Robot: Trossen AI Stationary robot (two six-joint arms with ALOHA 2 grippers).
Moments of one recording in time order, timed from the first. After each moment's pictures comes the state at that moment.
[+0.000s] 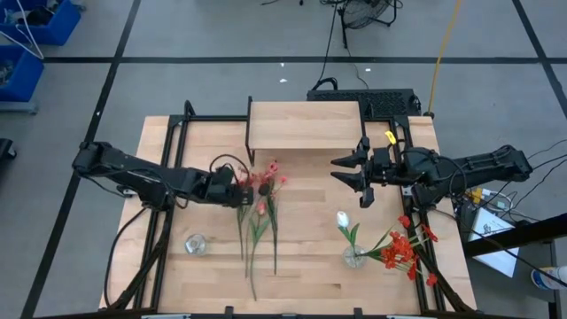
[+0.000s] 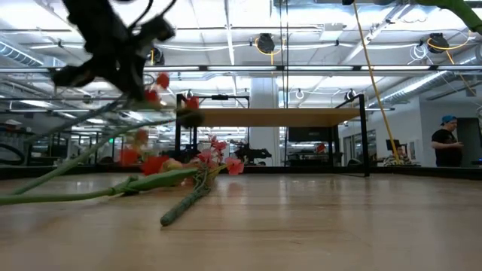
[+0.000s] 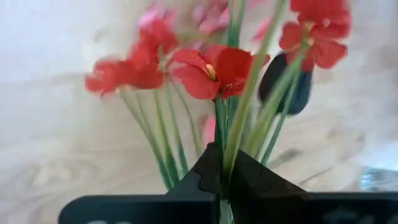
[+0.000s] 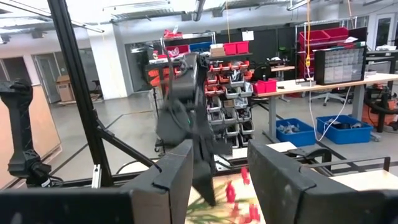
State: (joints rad) left arm -0.19 1.30 0.93 -0.71 -0.31 -1.57; right arm 0.13 0.88 0.74 0.25 0.18 0.11
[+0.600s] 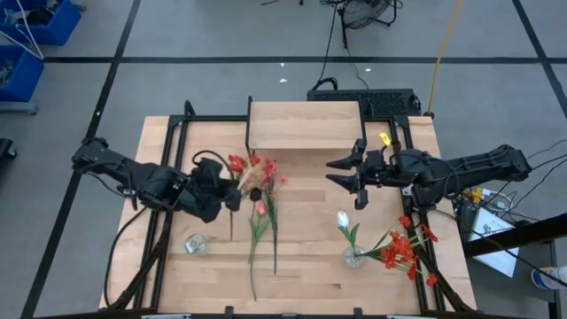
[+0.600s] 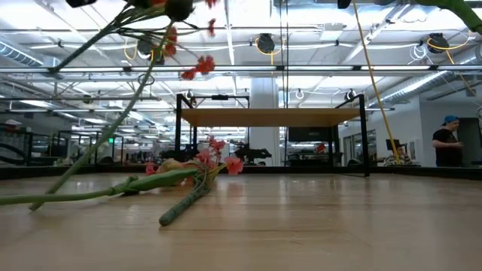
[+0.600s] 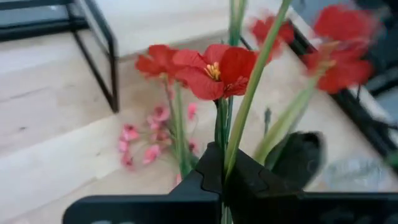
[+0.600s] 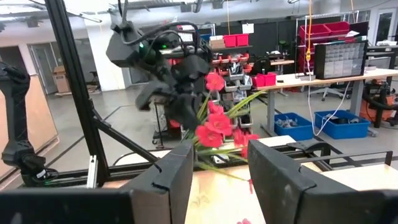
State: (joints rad) left arm -0.40 1.28 1.32 -1.06 -0.73 -1.35; right arm 0.13 0.92 0.74 0.25 0.18 0.11
